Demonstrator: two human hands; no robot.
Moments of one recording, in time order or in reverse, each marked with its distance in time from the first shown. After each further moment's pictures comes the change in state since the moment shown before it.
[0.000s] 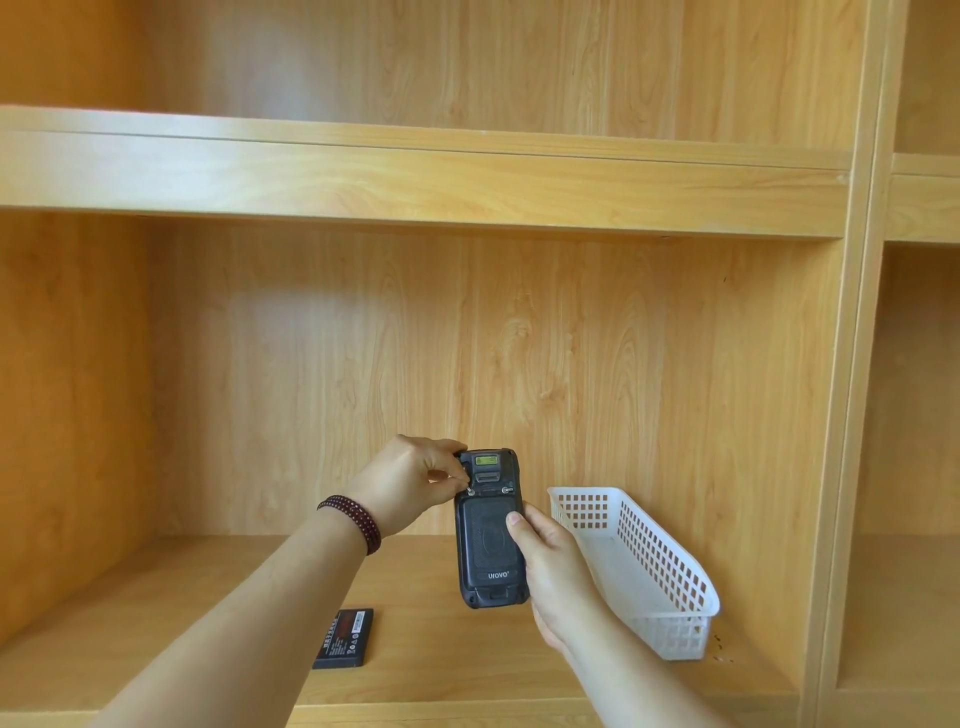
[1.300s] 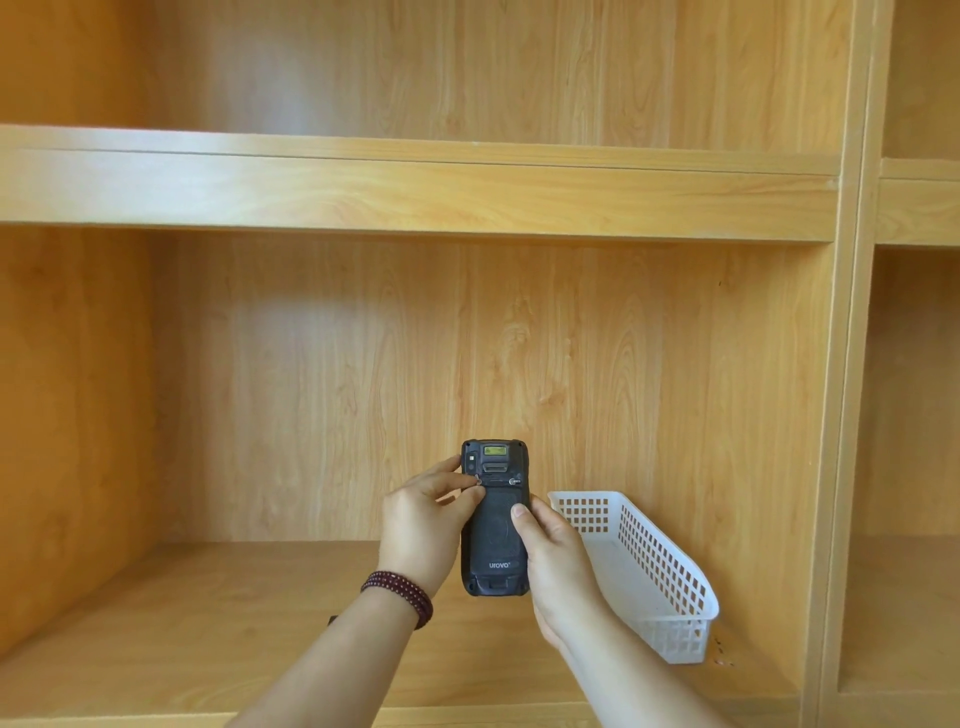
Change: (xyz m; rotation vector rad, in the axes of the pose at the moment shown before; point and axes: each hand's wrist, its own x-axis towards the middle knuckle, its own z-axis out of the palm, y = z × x) left_hand -0.022 0.047 0.046 -0.471 0.434 -0.426; right_hand -0.001 -0.009 0.003 0.065 0.044 -0.068
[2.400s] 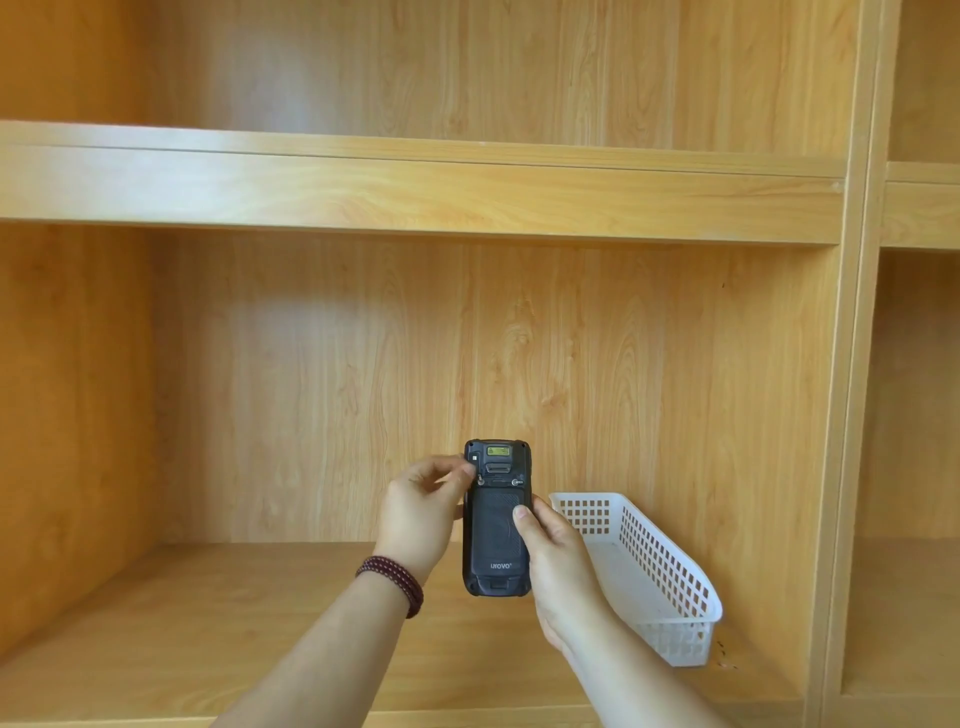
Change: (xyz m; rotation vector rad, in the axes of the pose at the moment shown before) left_hand 0.014 -0.001 -0.004 -0.267 -0.015 -0.176; right_hand 0.007 0.007 -0.001 -0.039 0.009 -0.025
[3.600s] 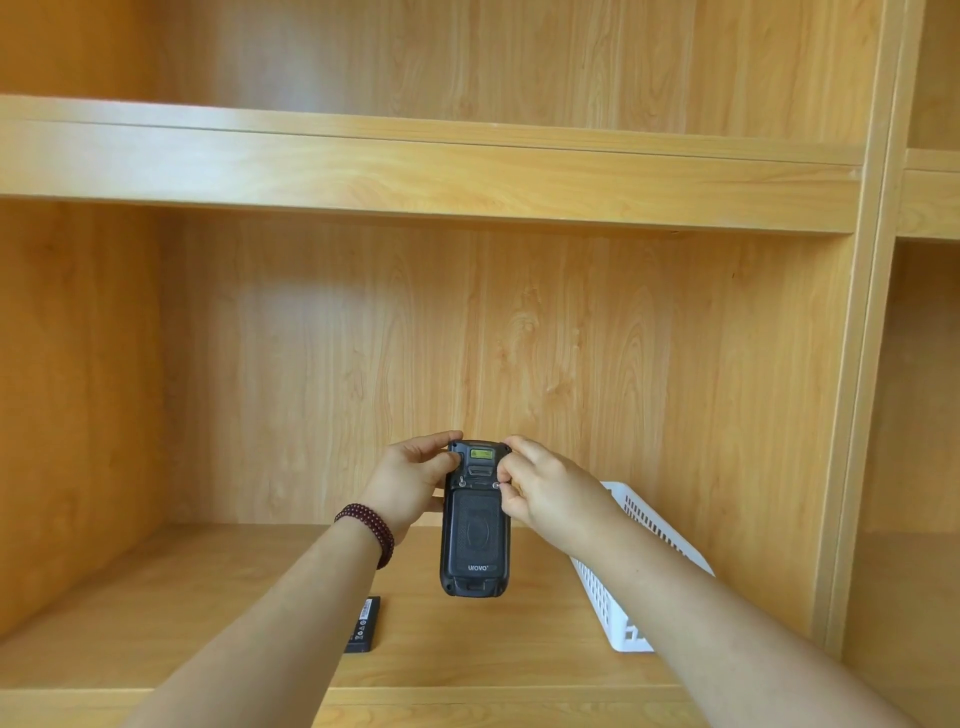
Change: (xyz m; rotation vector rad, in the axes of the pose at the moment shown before) left_hand 0.025 0.005 -0.024 0.013 -0.217 -0.145; right_hand 0.040 -0.037 -0.014 -1.376 -0.147 -0.969
